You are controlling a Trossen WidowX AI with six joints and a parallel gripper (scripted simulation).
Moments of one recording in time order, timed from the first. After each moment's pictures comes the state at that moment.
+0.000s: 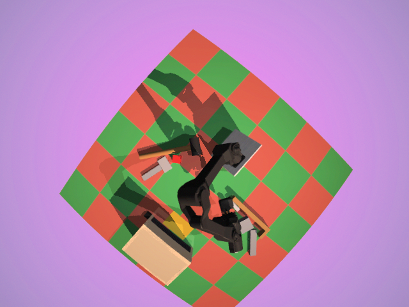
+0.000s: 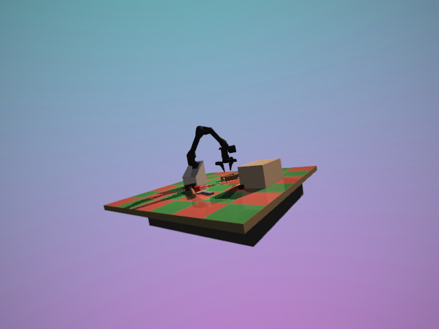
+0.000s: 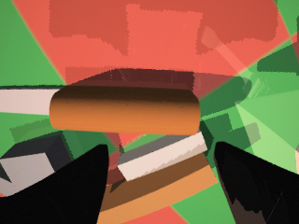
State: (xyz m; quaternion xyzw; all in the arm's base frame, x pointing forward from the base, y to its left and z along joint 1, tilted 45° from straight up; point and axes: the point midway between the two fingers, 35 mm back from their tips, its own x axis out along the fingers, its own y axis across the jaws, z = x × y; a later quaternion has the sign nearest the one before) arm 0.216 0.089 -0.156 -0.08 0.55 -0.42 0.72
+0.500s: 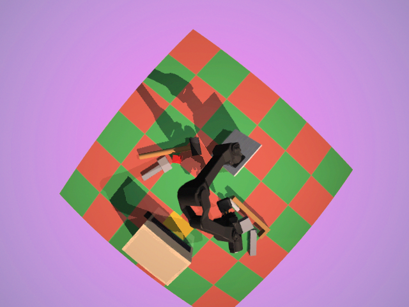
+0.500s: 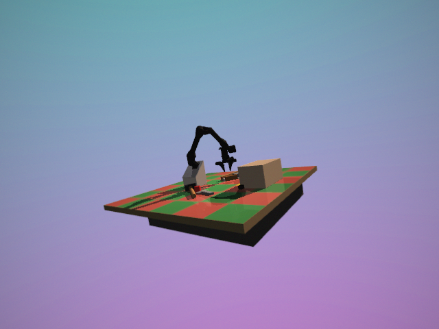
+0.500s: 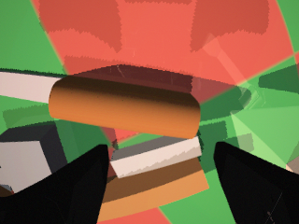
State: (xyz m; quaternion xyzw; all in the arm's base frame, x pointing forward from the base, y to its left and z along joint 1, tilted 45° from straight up) arm 0.216 0.089 -0.156 -0.12 0.57 -0.39 0.71
